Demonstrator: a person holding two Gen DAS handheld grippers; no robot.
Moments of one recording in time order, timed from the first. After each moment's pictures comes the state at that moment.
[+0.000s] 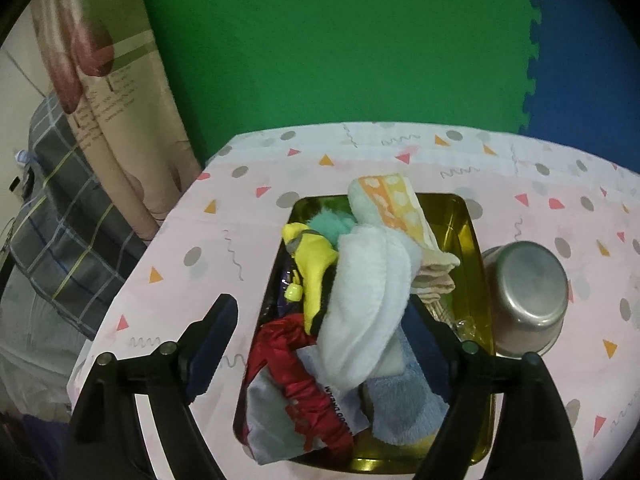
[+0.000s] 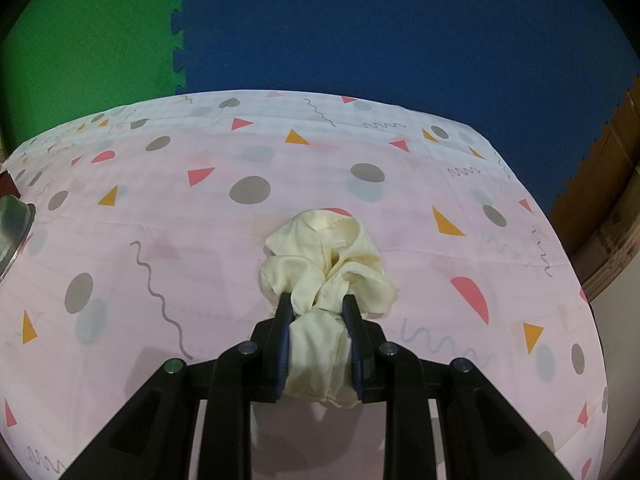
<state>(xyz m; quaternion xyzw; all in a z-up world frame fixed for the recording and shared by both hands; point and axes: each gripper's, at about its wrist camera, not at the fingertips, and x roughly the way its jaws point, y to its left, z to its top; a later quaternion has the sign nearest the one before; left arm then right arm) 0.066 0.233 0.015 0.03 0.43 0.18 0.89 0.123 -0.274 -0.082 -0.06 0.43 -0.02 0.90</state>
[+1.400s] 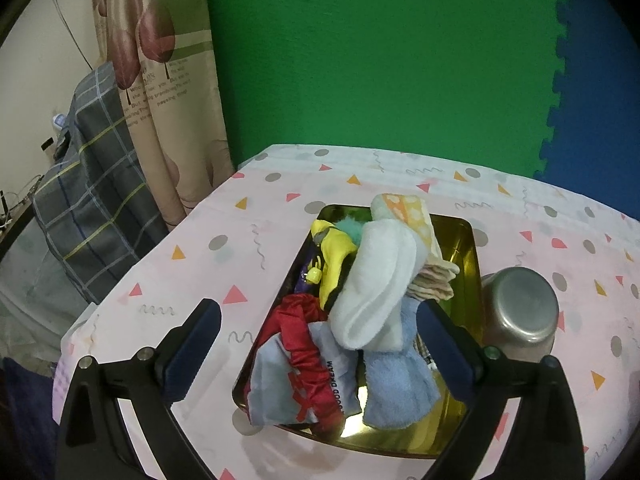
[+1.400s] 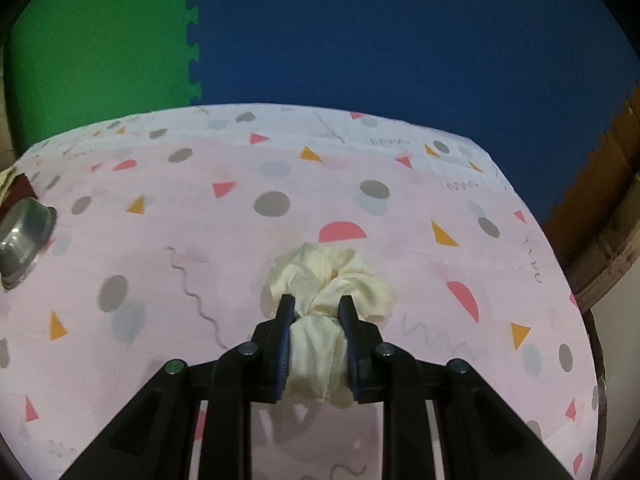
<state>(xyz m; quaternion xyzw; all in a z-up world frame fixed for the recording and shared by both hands) 0.029 0.227 0.021 -0.02 0.37 0.23 0.90 0.104 -0.261 -0.051 -0.06 0.42 -0.01 0.91</state>
